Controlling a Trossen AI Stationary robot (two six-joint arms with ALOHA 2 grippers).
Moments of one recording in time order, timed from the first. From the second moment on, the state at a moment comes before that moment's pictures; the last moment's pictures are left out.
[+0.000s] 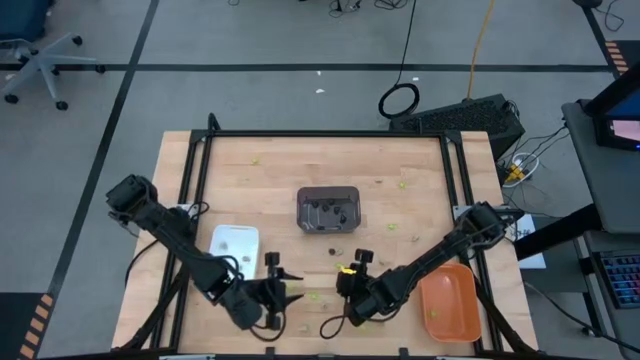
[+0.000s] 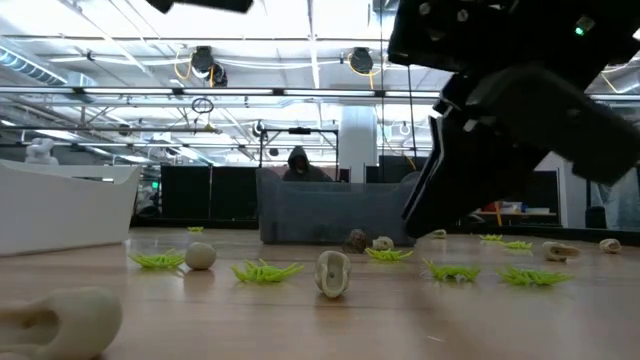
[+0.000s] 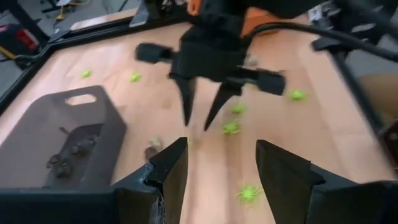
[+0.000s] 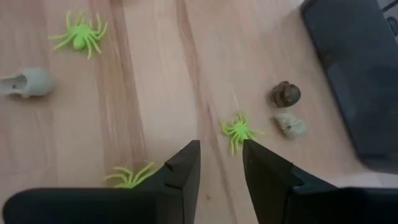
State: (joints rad) left arm -0.72 1.64 1.05 -0.10 -0.72 -0.28; right arm 0.58 2.00 1.32 -0.50 0.61 0.62
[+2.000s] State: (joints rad) left arm -0.75 1.64 1.05 -0.03 -0.72 -0.31; right arm 0.53 1.99 1.09 -0.11 0.61 0.57
